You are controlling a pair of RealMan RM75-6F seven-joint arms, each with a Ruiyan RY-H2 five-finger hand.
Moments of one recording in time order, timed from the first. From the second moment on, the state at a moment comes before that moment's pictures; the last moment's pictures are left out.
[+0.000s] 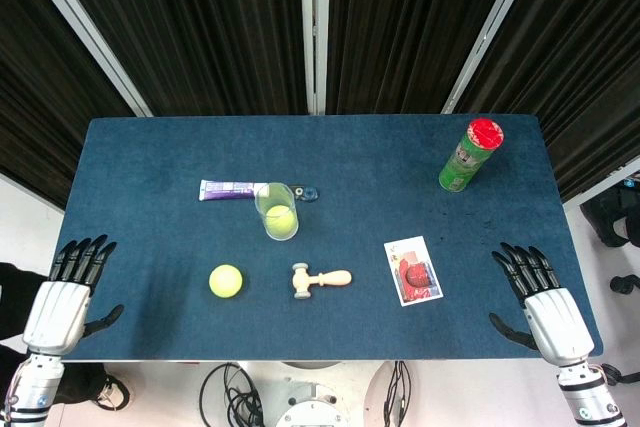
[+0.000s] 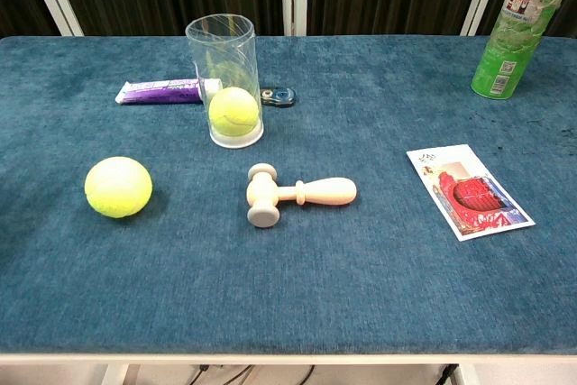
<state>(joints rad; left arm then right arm) -0.09 -1.18 0.01 -1.68 1.64 1.54 0.14 0.08 -1.14 -0.04 -1.69 -1.75 1.55 0.01</state>
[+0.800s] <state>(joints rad) -0.17 -1.23 0.04 -1.65 1.73 1.43 0.08 0.08 -1.13 -0.05 -1.69 -1.77 1.56 0.02</state>
